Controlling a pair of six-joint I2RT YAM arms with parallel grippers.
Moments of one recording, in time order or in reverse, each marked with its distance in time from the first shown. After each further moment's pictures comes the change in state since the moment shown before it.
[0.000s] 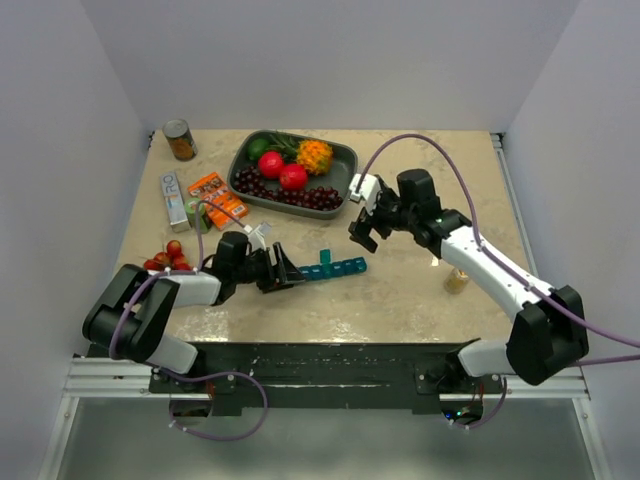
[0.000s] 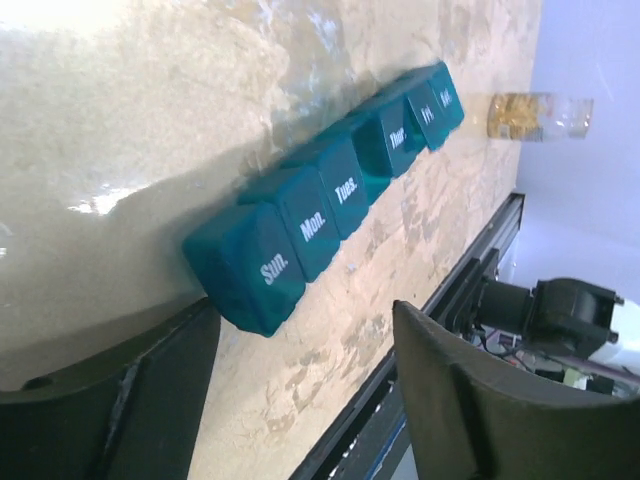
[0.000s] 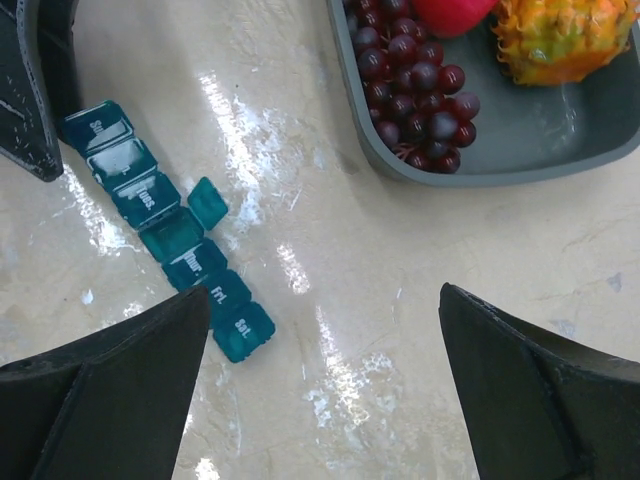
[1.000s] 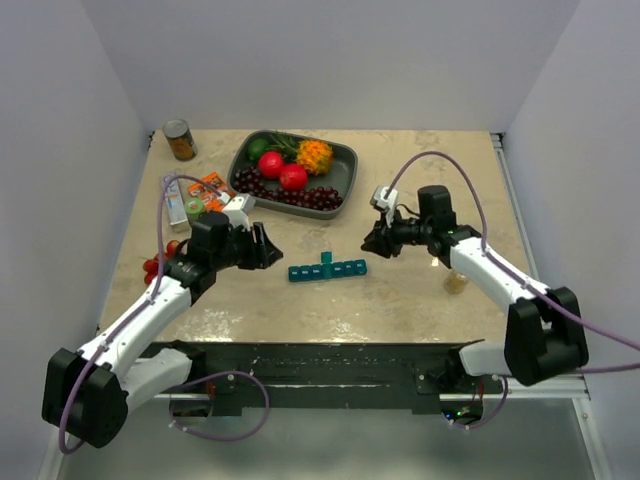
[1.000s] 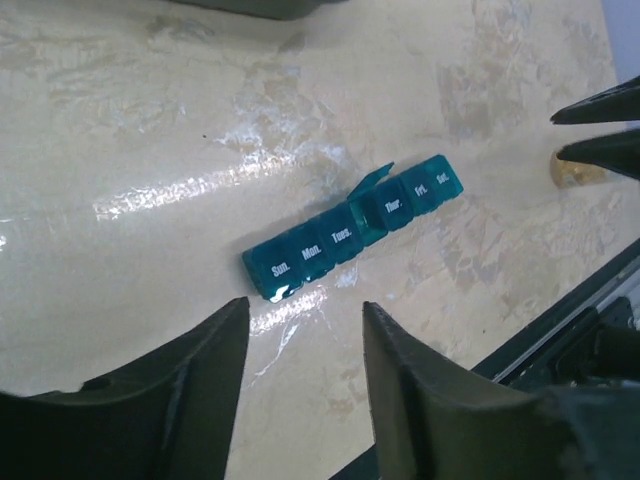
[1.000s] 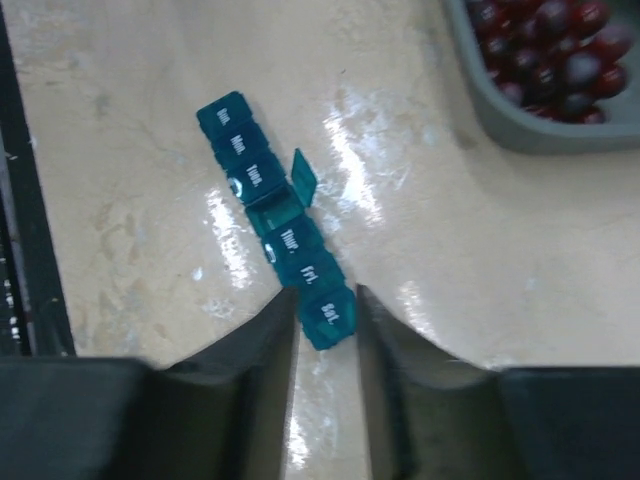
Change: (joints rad) left arm 0.000 -0.478 0.278 -0.677 -0.357 0.377; right arm -0.180 -0.065 -0.212 0.117 -0.381 0.126
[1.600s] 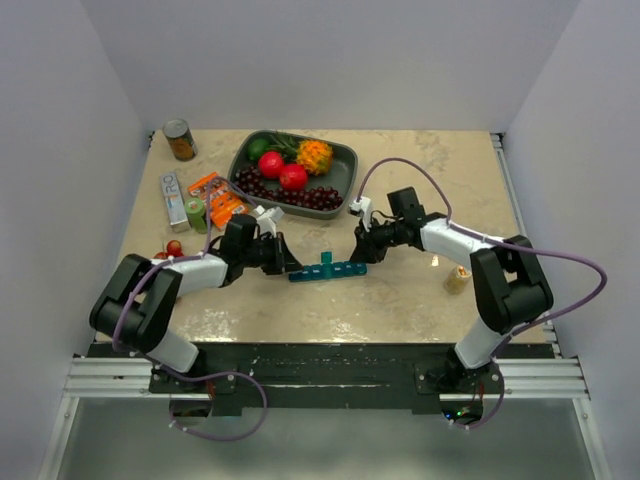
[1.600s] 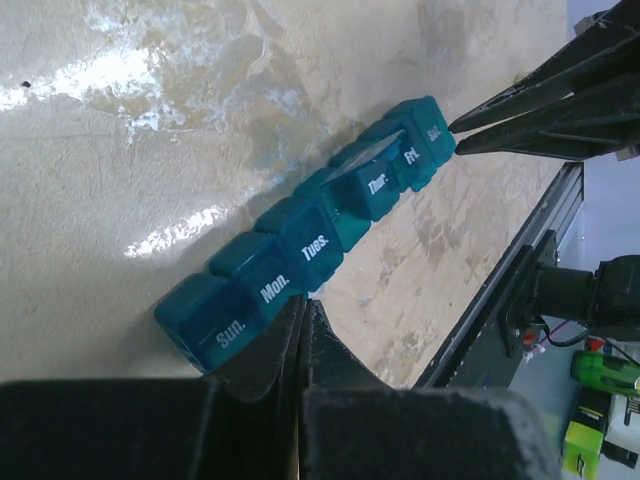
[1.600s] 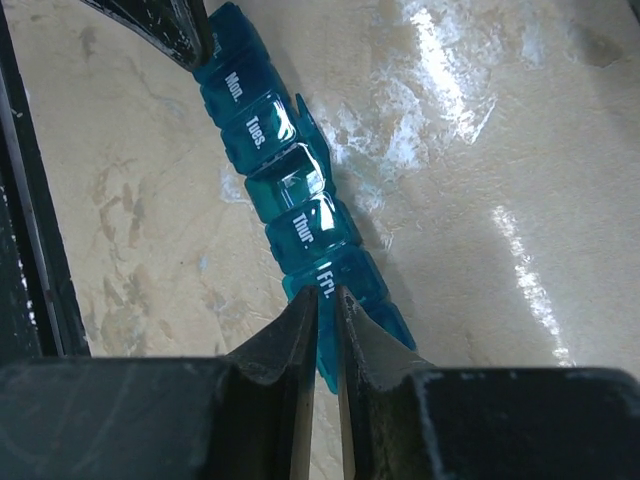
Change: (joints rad) left arm -0.011 0.506 -0.089 0.500 0.335 -0.129; right arm 0.087 0.351 0.121 -0.084 0.004 0.006
